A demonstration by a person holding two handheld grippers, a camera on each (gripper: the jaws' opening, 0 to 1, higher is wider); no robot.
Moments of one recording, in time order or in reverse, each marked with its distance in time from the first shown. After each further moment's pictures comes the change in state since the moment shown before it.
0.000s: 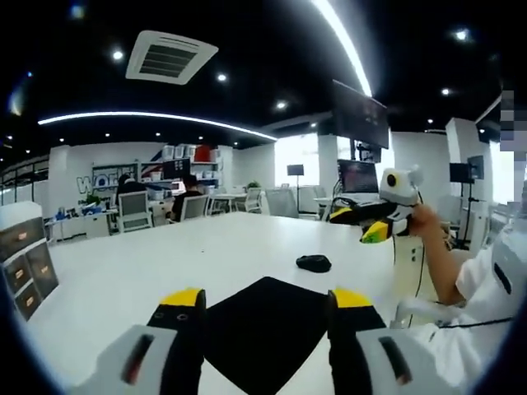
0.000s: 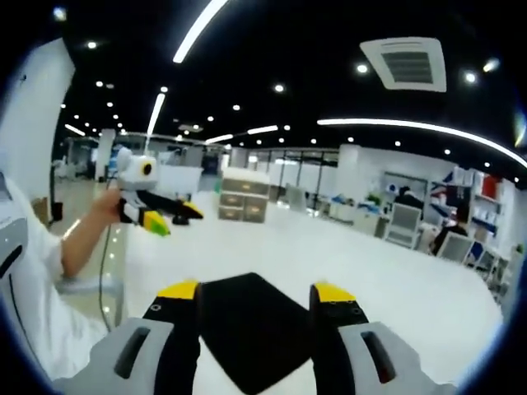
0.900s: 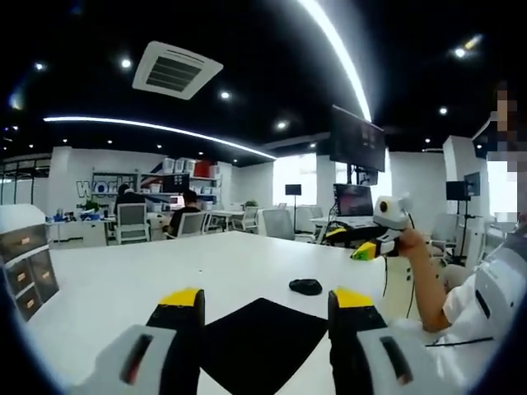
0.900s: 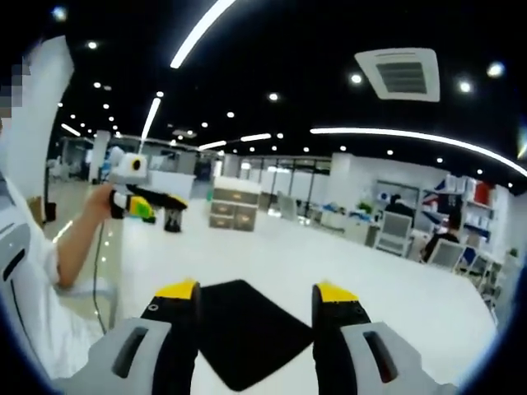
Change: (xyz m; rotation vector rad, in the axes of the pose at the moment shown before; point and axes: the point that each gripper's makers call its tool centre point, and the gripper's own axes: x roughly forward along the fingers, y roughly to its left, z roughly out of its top) left arm -0.023 -0.007 0.027 -0.021 -0.088 -0.012; right arm -0.023 -0.017 0.009 -0.004 -0.035 -0.041
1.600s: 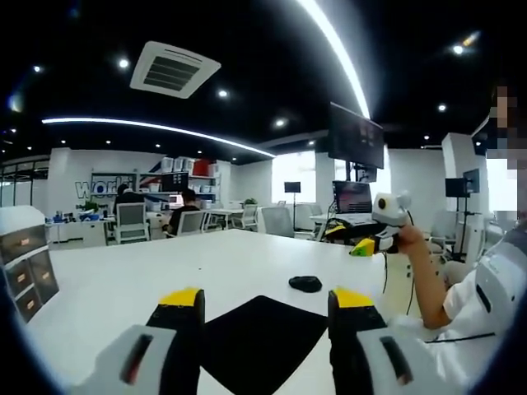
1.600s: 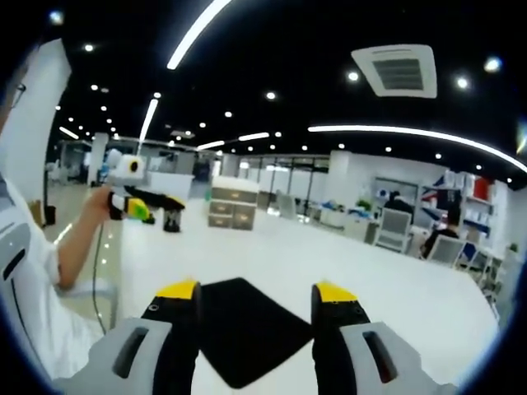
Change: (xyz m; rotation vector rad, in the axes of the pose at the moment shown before) left arm 0.002 0.002 -0.003 0.003 0.012 -0.004; right arm -0.001 -0.004 -0.005 0.012 0.008 -0.009
